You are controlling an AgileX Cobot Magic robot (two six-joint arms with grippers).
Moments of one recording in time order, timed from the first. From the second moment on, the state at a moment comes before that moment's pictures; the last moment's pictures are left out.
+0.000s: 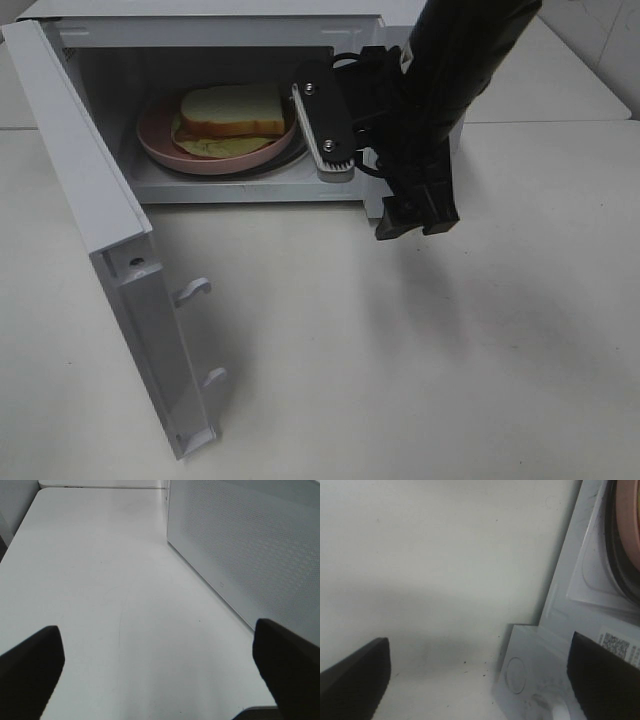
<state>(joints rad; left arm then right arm) 0.02 0.00 -0.52 -0.08 1.08 0.03 0.62 1.78 -1.33 -0.08 0.73 -1.19</state>
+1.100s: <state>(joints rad) 0.02 0.00 -0.52 -0.08 1.08 0.03 0.65 2.20 -1.79 -0.06 0.65 -1.15</state>
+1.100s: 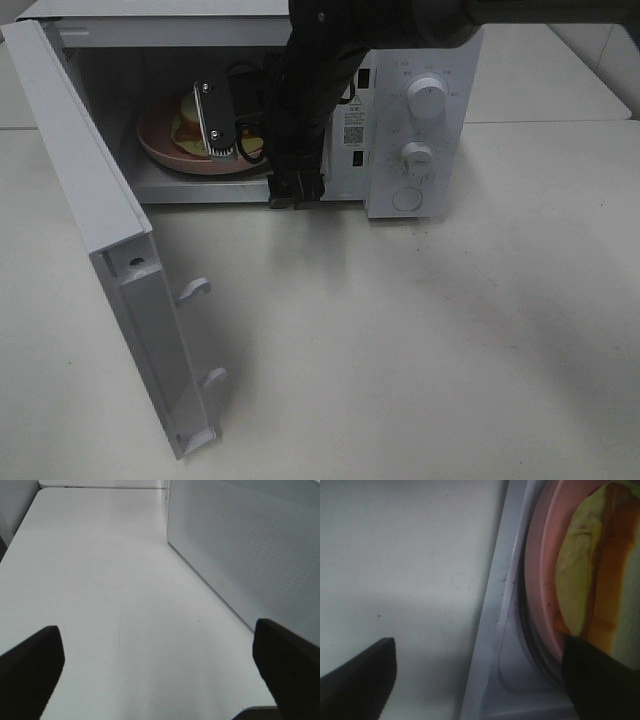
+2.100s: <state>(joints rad) 0.02 0.00 -0.52 -0.08 1.08 0.03 0.65 2.44 -2.09 -0.06 0.65 -1.09</state>
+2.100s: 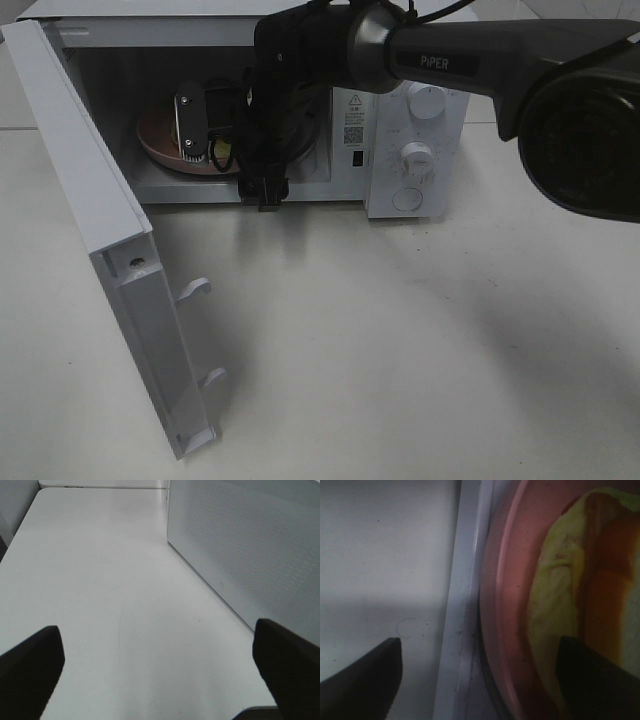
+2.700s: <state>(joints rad) 0.02 0.00 -0.52 -0.07 1.08 0.03 0.65 2.53 -2.17 -0.06 0.63 -1.07</state>
